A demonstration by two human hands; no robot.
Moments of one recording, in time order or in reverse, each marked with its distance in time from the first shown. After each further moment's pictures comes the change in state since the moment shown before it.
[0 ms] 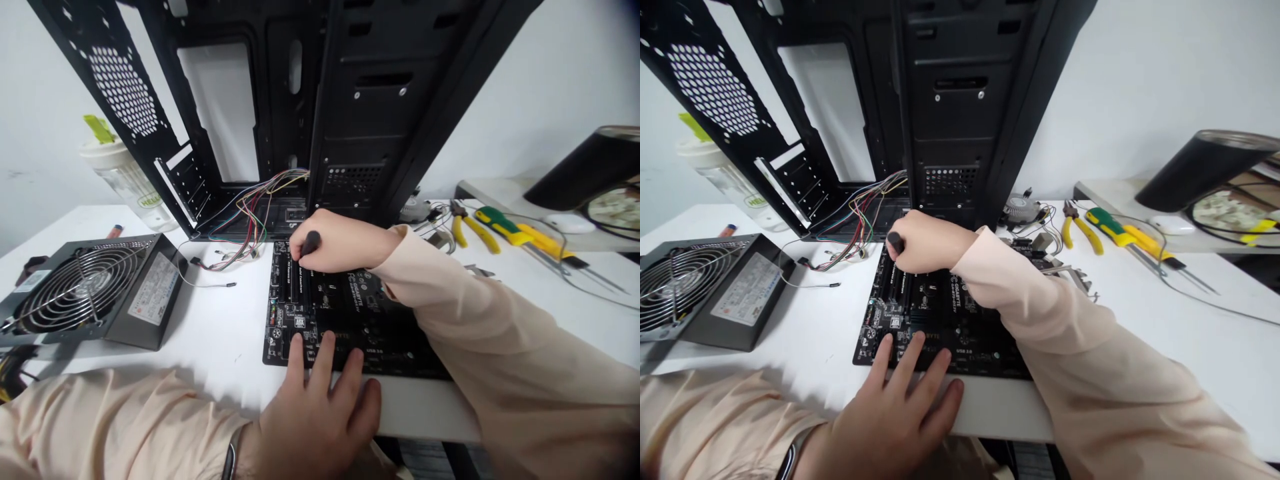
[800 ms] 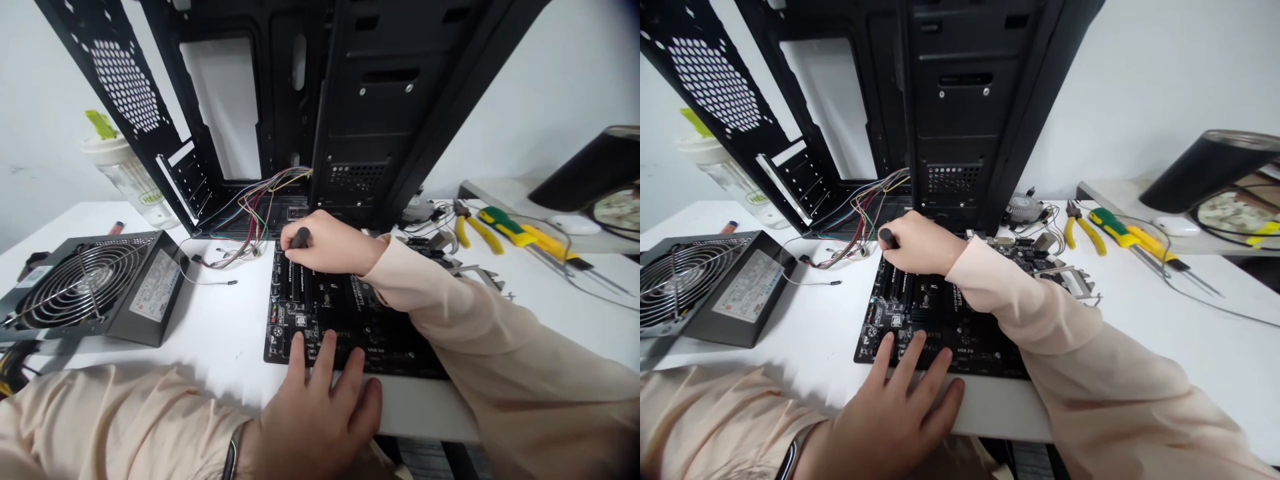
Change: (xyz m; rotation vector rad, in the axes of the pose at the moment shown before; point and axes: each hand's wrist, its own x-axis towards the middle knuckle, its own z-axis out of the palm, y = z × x) left_hand 0.001 -0.001 -0.002 0.001 -0.013 0.006; right_hand 0.007 0.006 0.016 0.005 0.202 -0.040
